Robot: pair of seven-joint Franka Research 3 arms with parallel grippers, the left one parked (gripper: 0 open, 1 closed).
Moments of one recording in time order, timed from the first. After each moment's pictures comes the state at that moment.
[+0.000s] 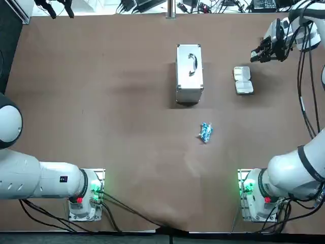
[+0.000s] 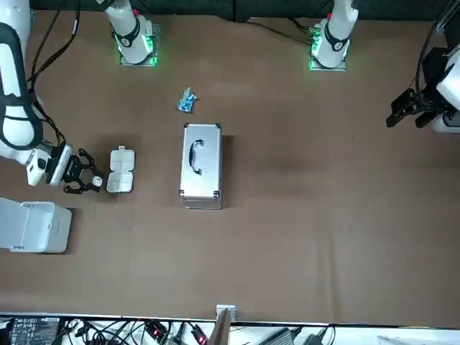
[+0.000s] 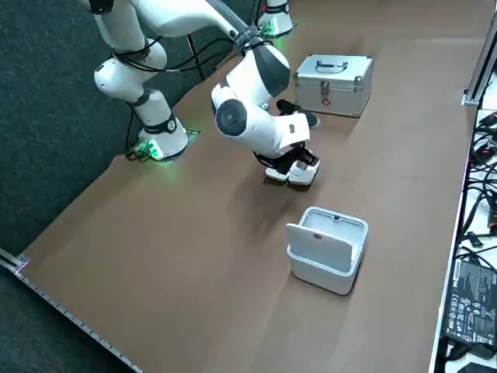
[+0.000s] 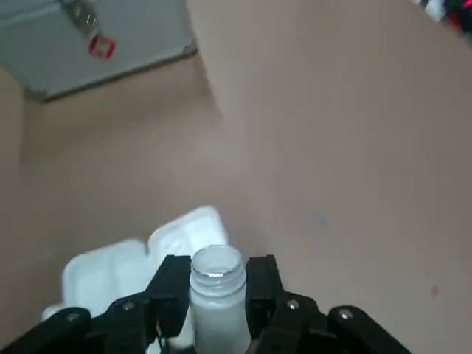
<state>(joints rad) -0.22 0.39 -0.06 -1.99 0.81 2.15 -2.01</state>
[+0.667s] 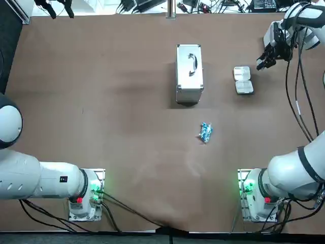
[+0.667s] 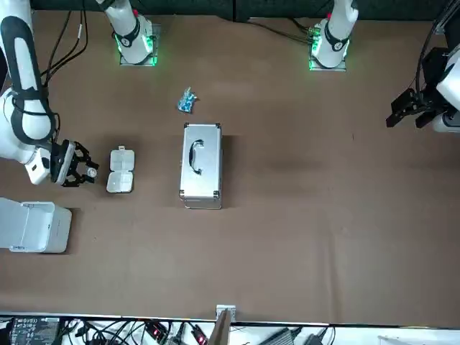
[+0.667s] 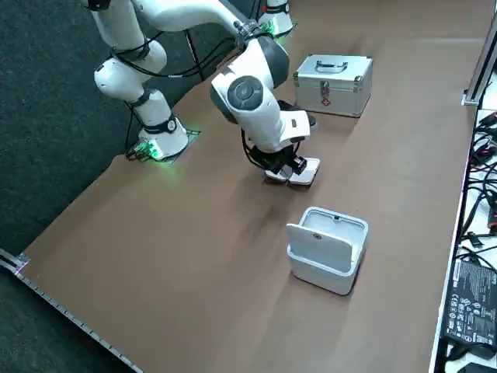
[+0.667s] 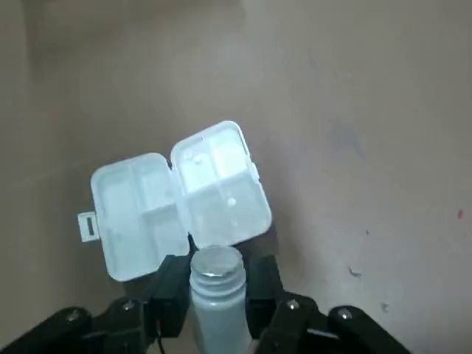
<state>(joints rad) -0.21 0.36 -0.05 -2.00 0.49 2.17 -1.83</state>
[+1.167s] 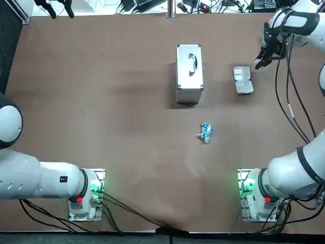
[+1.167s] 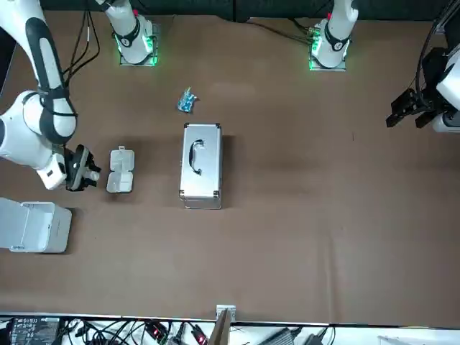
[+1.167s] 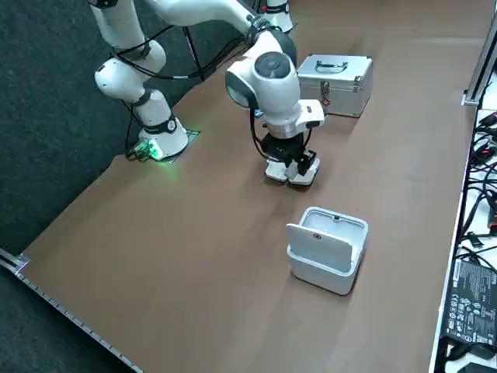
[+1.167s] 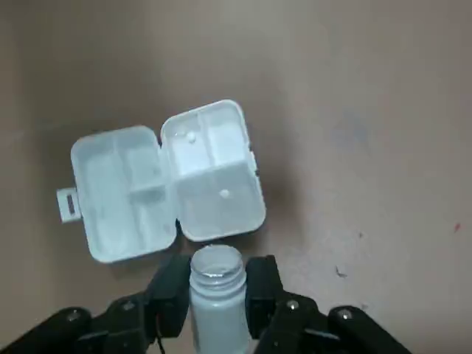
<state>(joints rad) -0.15 0.35 -0.02 -2.00 0.23 2.27 -1.66</state>
